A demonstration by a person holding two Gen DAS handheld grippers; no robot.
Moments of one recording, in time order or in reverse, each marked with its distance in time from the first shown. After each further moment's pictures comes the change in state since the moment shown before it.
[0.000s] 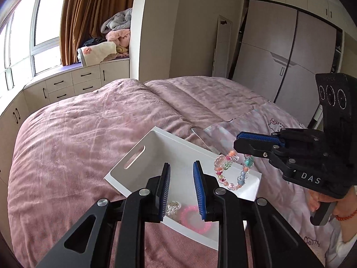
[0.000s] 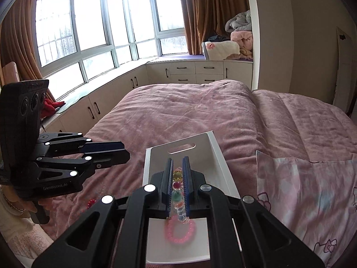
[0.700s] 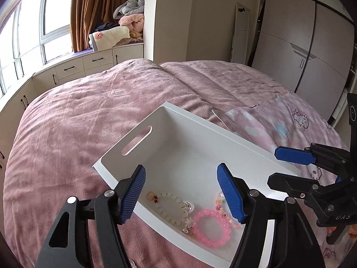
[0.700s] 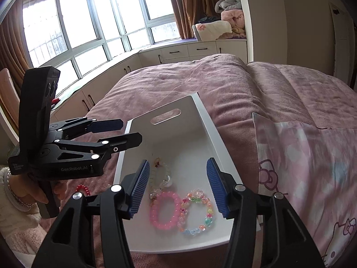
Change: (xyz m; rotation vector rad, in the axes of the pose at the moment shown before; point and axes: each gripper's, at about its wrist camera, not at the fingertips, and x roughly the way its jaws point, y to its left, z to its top) left arm 0.078 0.012 -0.027 -0.047 0.051 0.120; right arm 0.035 -0.035 -0.058 0.073 0.067 0.016
